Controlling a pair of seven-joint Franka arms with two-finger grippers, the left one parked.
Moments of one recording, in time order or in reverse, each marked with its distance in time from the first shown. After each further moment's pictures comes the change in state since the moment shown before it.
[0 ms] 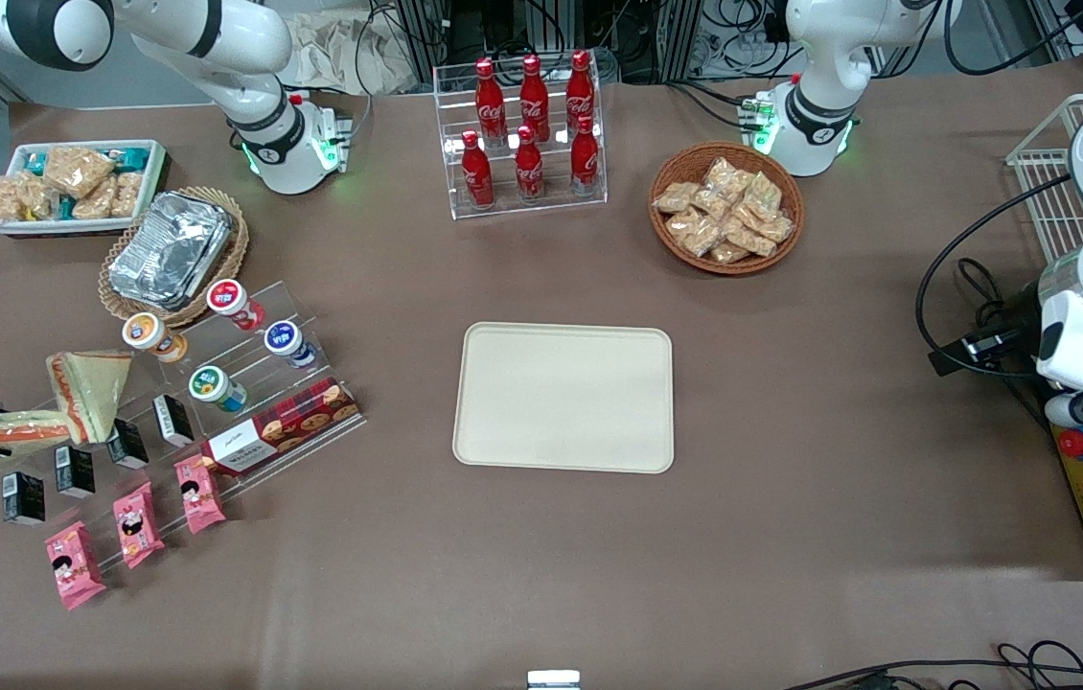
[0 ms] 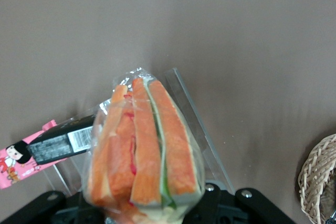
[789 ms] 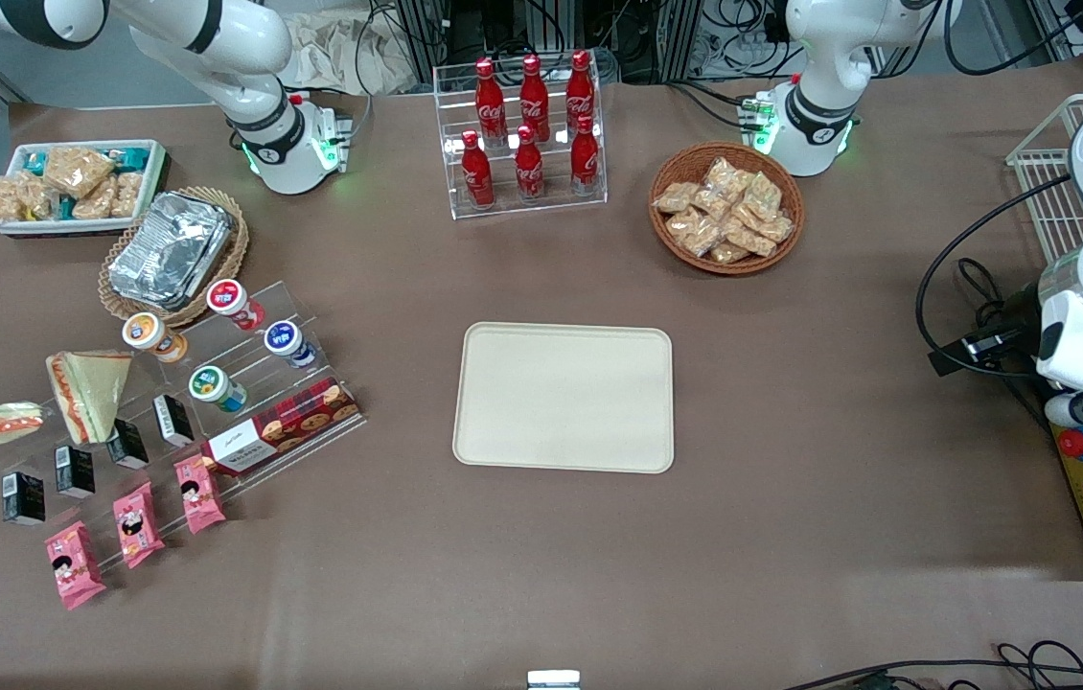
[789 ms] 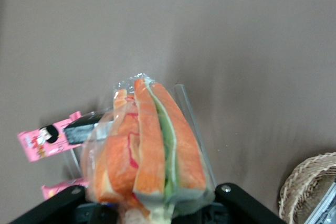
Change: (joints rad) arm -0.010 -0.098 -0.012 0.010 0.000 -0.043 -0.159
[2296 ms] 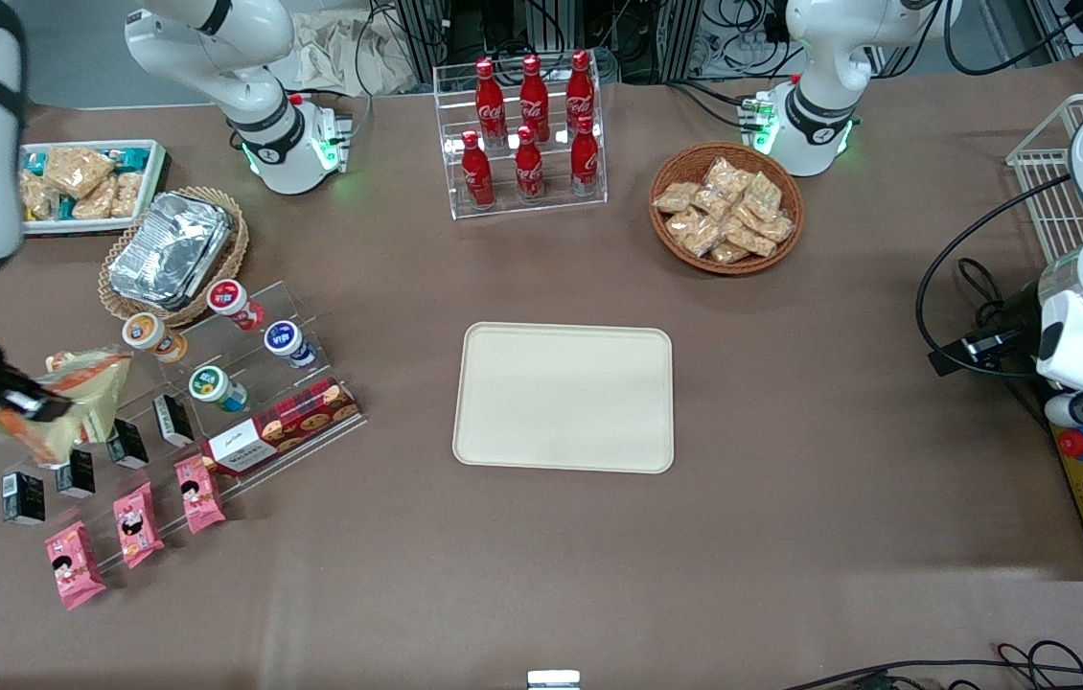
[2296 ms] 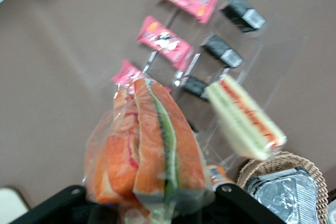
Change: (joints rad) arm 0.418 -0.177 0.021 0.052 -0.110 -0.289 -0.393
